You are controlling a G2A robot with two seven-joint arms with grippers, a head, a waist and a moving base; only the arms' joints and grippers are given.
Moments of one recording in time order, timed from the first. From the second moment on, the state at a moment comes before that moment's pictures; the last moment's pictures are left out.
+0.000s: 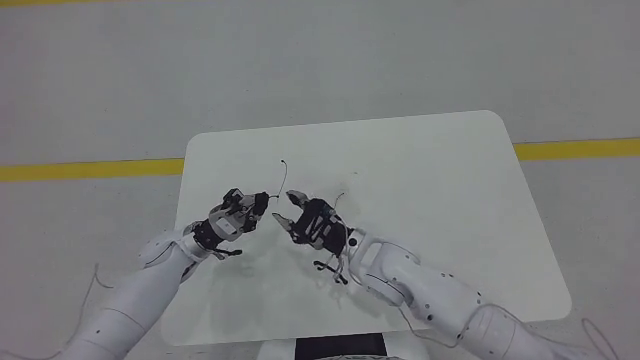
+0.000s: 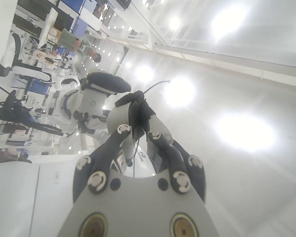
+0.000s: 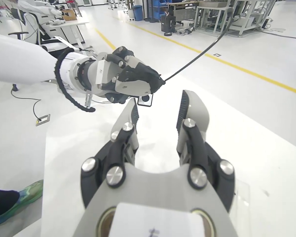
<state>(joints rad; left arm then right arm) 1.38 -0.89 -1.02 -1.32 -1.38 -0.01 -1.19 -1.28 -1.17 0.61 -1.71 -1.22 -0.06 -0.05</state>
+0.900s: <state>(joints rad) 1.38 -0.89 -1.02 -1.32 -1.38 -0.01 -1.19 -1.31 -1.21 0.64 -1.72 -1.25 -0.08 -0.03</state>
